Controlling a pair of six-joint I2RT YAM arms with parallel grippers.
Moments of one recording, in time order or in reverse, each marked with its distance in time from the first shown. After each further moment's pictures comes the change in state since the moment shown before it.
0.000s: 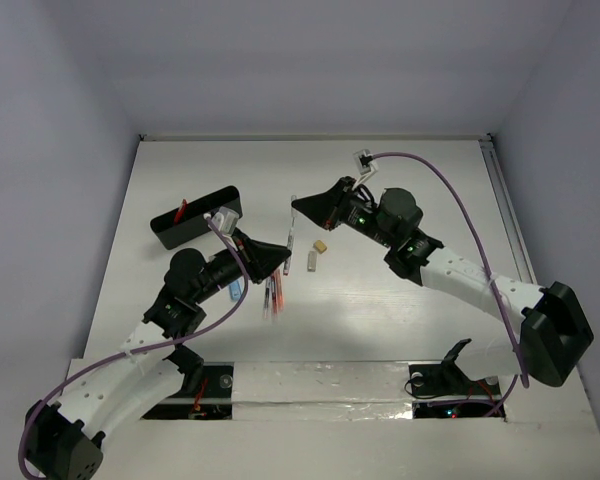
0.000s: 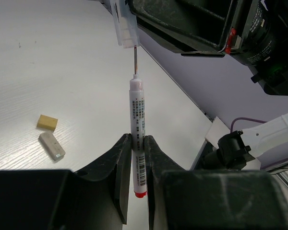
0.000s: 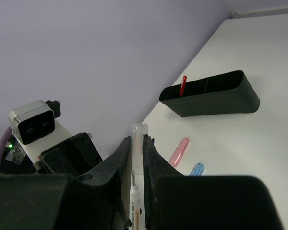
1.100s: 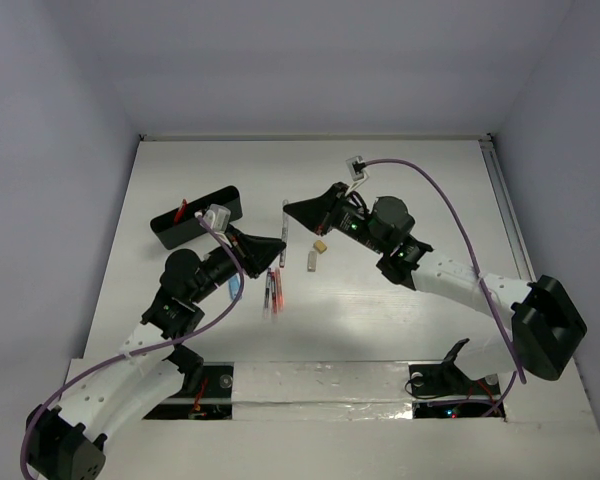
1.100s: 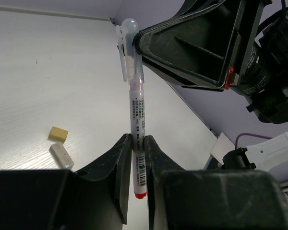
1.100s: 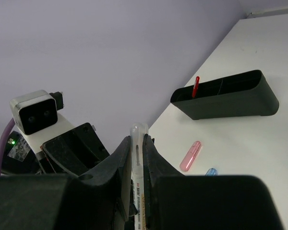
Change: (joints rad) left arm 0.031 -0.012 0.000 0.033 -0.043 -0.011; right arm 0.054 0.043 -0.031 0.120 0.032 0.036
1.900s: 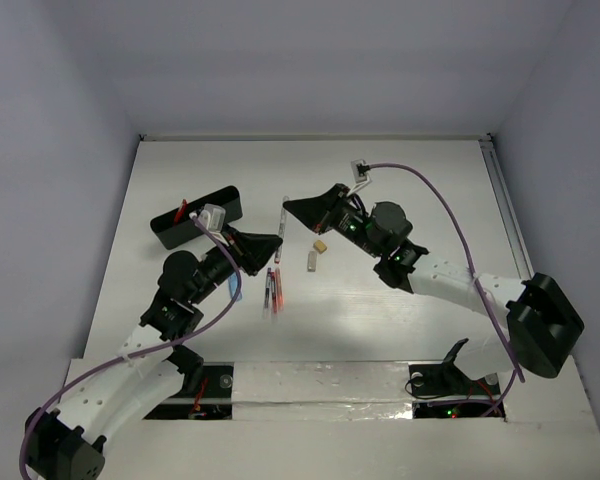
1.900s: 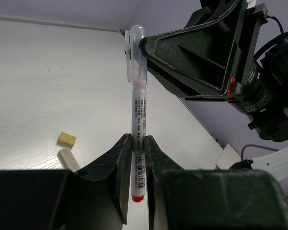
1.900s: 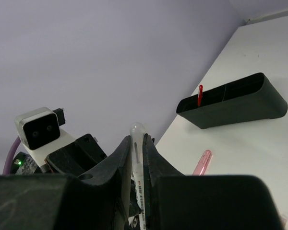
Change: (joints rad) left arm -0.001 -0.021 0.000 -0.001 -0.067 0.003; right arm 0.023 0.016 -0.025 0.074 0.090 0.097
